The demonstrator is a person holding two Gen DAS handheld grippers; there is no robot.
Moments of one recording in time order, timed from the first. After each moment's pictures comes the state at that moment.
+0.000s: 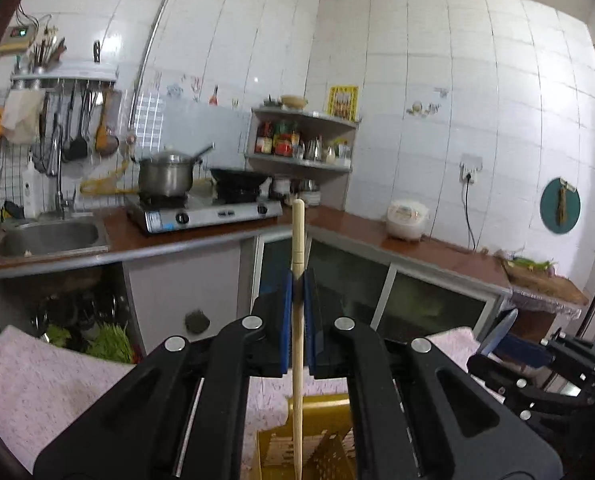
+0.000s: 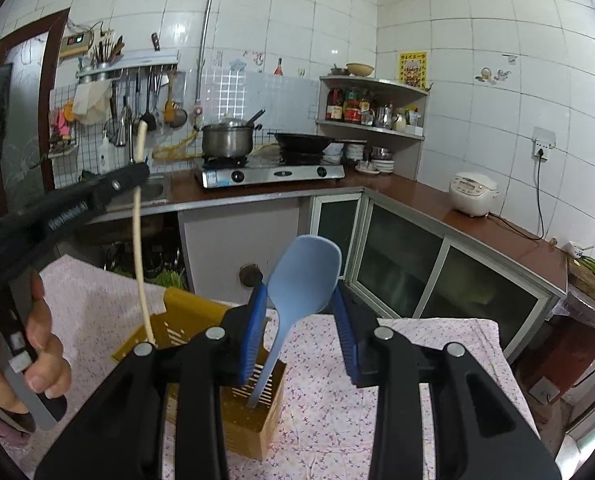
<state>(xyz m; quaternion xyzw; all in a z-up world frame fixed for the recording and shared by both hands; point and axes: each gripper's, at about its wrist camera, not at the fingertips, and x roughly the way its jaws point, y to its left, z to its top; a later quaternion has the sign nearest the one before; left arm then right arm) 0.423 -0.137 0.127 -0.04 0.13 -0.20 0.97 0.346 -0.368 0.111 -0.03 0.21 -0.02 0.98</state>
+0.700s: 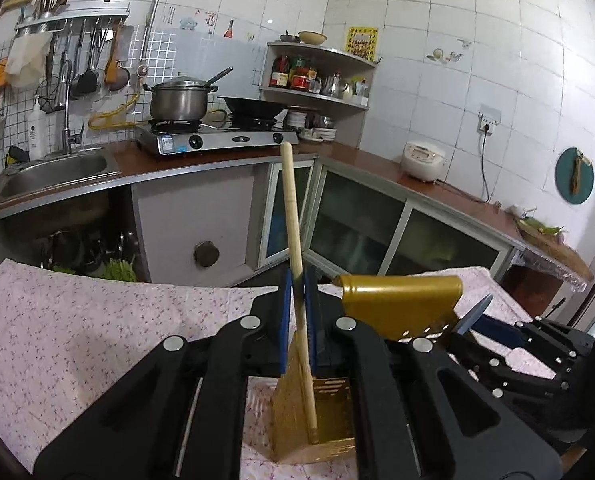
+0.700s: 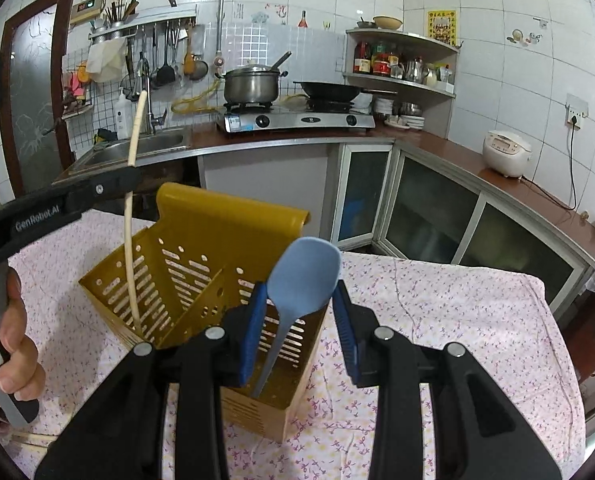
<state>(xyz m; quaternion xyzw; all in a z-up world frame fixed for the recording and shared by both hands) 0.429 -0.112 0.049 -0.04 0.24 -0.18 0.95 0.374 -0.356 0.022 -0.03 0.28 0.02 0.96</state>
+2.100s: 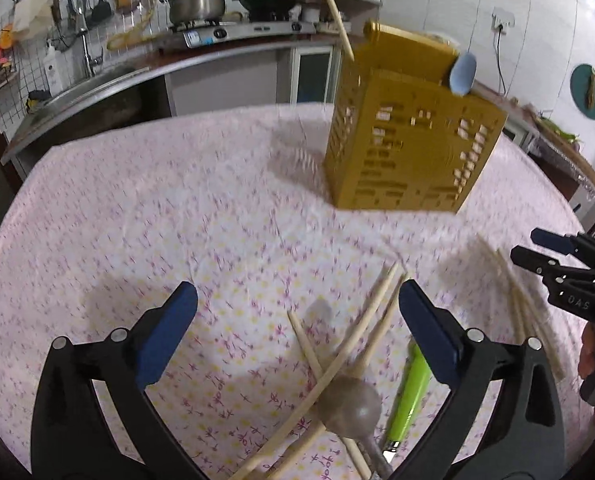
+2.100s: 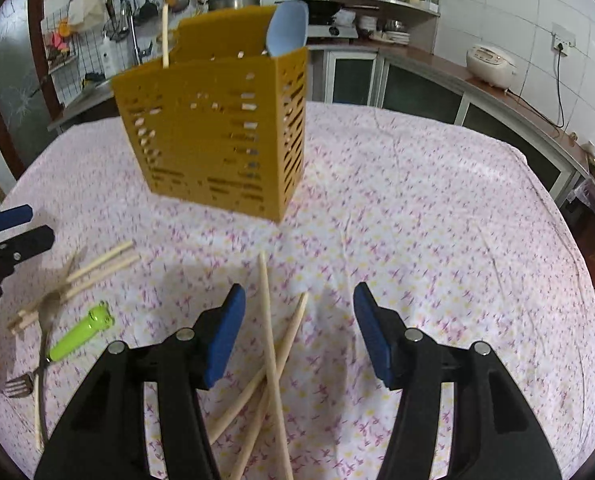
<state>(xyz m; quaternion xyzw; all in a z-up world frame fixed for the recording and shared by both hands) 0.305 -0.048 -0.039 0.04 0.41 -0.16 0.90 0.262 -0.363 -0.058 -0.01 0.42 0.00 0.91</state>
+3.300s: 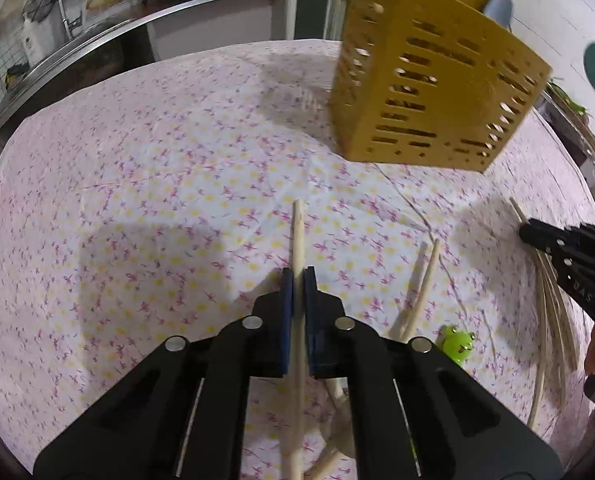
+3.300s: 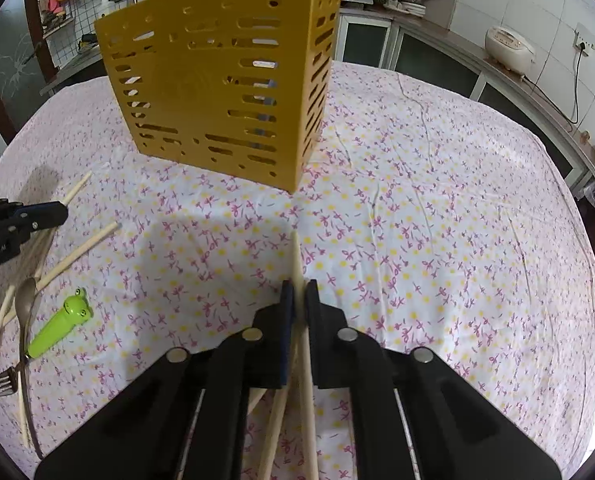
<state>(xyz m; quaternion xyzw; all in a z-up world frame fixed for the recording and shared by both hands) 0.342 -0.058 -0.072 0.05 0.50 -0.16 0.85 0.290 -0.347 -0.079 -0.03 0.48 0.00 0.88</state>
